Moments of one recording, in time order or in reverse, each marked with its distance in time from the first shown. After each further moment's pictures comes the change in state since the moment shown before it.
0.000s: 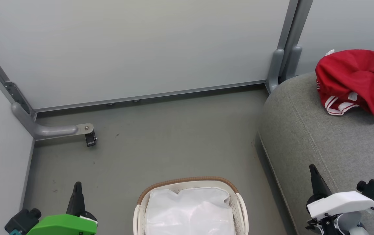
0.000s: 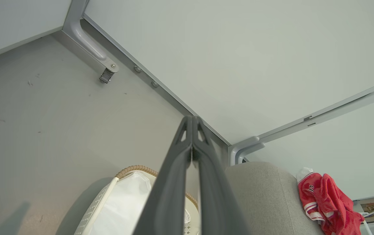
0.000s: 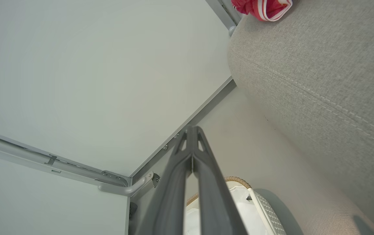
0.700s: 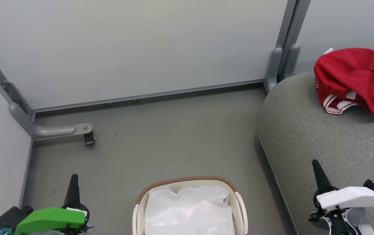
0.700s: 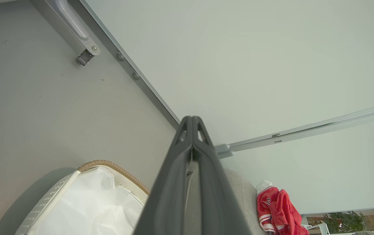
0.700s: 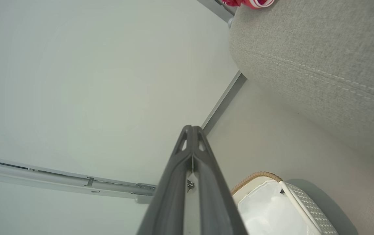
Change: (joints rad) left arm -0.032 0.000 0.034 -0.015 -0.217 -0.012 0.062; right arm -0.018 -0.002 -0.030 -0.016 0.234 0.000 0.065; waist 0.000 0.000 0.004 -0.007
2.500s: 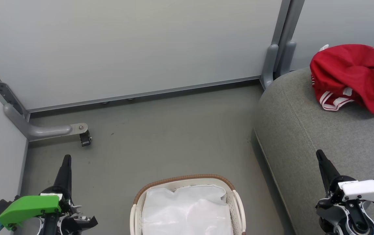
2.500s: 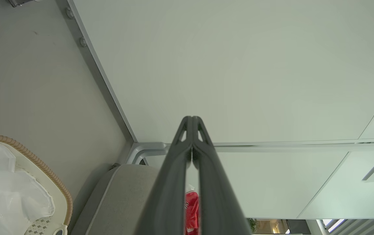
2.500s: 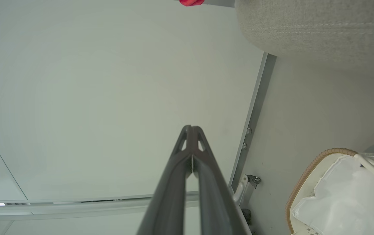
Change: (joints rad) left arm -0.068 0.000 0.063 -0.035 -0.412 -0.019 0.120; right arm -0.029 -0.003 -0.055 -0.030 0.435 -0.001 0.116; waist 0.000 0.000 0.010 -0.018
